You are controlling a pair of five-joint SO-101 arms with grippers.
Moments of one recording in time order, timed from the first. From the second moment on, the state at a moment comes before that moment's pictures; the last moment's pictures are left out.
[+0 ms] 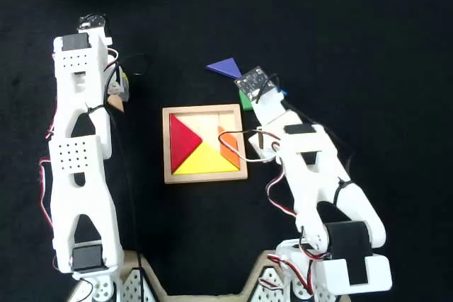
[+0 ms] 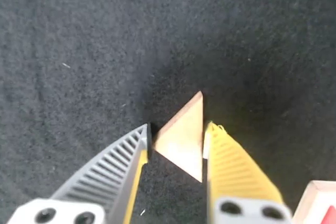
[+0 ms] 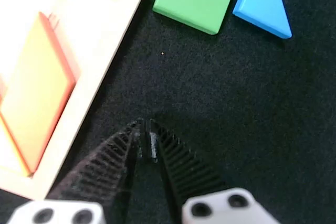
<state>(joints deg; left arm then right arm) -13.8 65.5 -66.3 94.7 -0.7 -5.3 -10.2 51.9 33.3 28.0</state>
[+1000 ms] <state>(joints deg) -13.6 65.5 -71.8 99.5 -0.6 -5.3 -10.2 51.9 33.3 28.0</state>
